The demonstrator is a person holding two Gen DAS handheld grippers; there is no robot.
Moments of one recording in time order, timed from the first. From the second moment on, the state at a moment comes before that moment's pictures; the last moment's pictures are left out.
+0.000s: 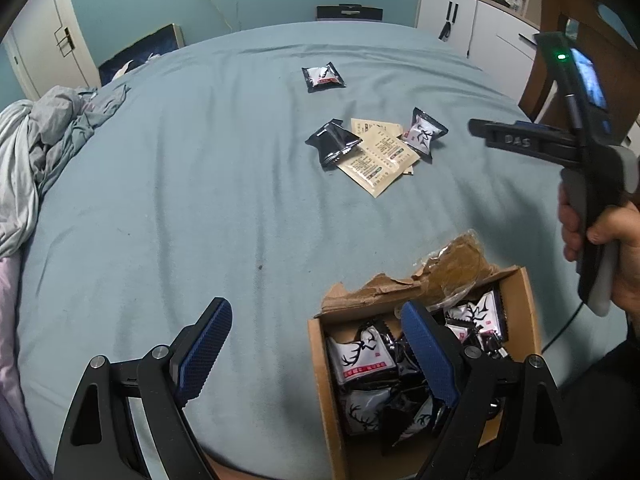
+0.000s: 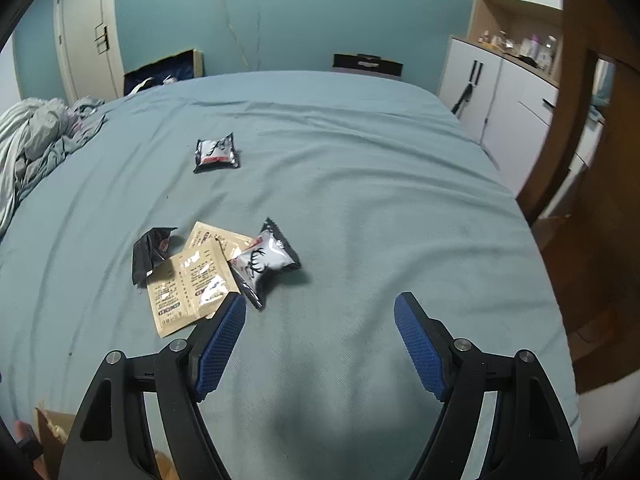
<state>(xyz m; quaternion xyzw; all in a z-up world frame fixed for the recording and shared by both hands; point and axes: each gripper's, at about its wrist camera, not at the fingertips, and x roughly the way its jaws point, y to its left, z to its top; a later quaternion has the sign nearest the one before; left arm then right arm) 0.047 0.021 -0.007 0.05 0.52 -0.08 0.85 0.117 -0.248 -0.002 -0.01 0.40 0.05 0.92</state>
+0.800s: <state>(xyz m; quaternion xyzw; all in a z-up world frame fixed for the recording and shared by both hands) 0.066 0.034 -0.016 0.02 0.53 -0.07 0.84 0.215 -0.224 -0.071 0.04 0.48 0.15 0.86</state>
